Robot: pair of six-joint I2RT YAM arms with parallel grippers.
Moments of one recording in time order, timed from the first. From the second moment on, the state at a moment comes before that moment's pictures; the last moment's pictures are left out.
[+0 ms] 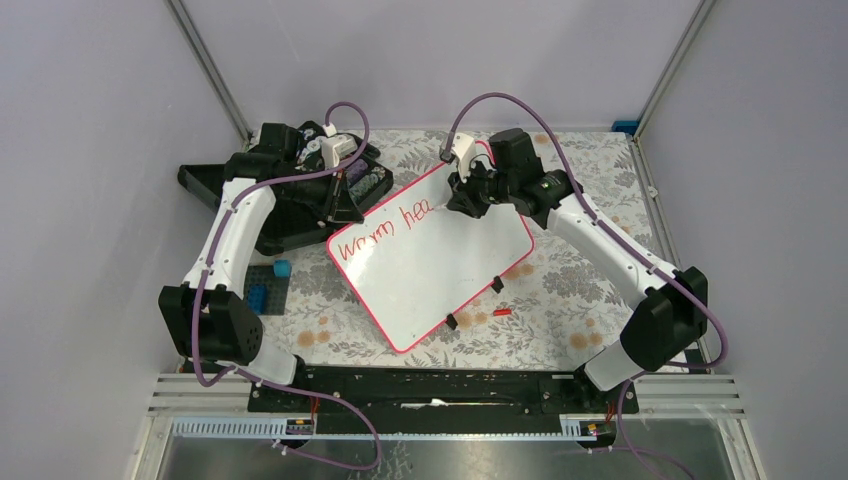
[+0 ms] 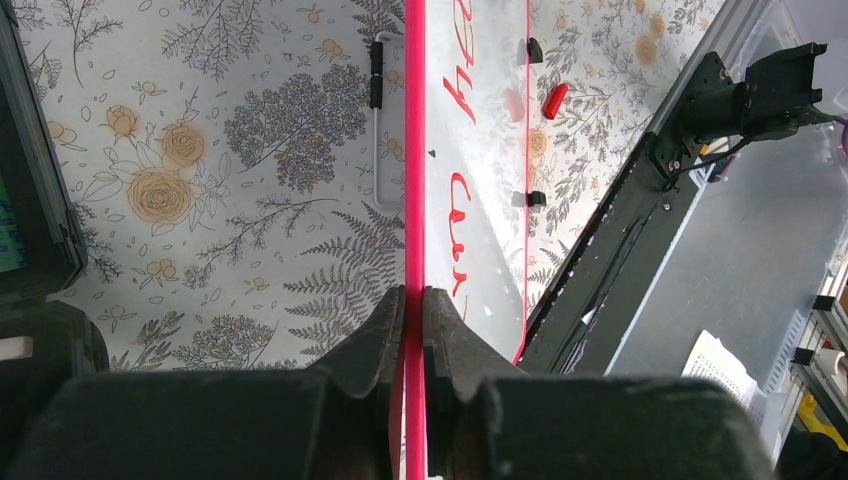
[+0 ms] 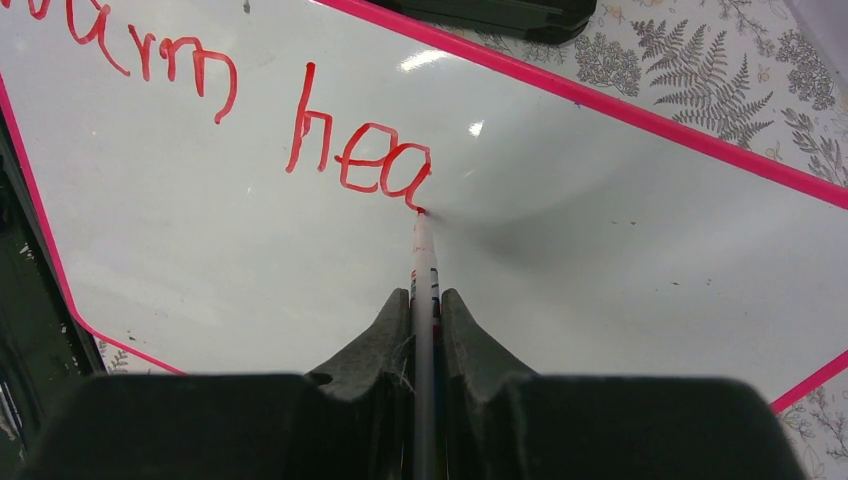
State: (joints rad) left arm -0.09 1.51 1.51 -1.09 0.86 0.37; right arm 0.56 1.55 1.43 -0.51 -0.43 -0.32
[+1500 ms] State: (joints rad) left arm -0.09 1.51 1.51 -1.09 0.87 0.38; right arm 0.46 1.55 1.50 -0.52 -0.66 -0.29
